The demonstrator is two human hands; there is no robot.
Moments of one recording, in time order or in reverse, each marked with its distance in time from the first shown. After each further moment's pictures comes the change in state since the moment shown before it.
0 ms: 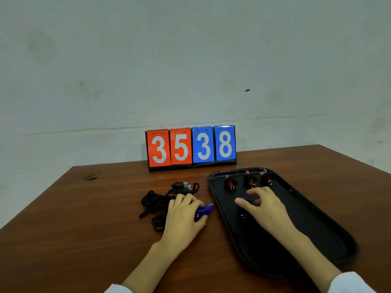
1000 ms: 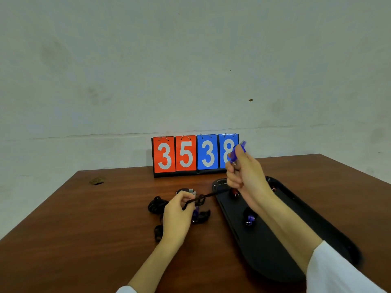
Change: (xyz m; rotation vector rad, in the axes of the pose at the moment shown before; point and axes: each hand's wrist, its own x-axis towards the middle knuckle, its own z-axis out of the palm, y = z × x) left_hand 0.008 -0.005 -0.025 -0.817 0.209 -0.505; right_hand 0.007 -0.132 -0.028 1.191 -0.169 0.042
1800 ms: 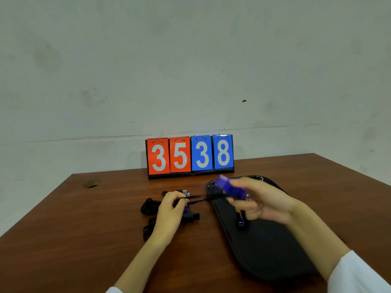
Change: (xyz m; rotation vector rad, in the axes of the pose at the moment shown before) left_hand 0.011 0.004 -0.004 -0.021 -0.112 -0.046; right_hand -0.022 -0.016 -0.058 -0.222 -0.656 0.413
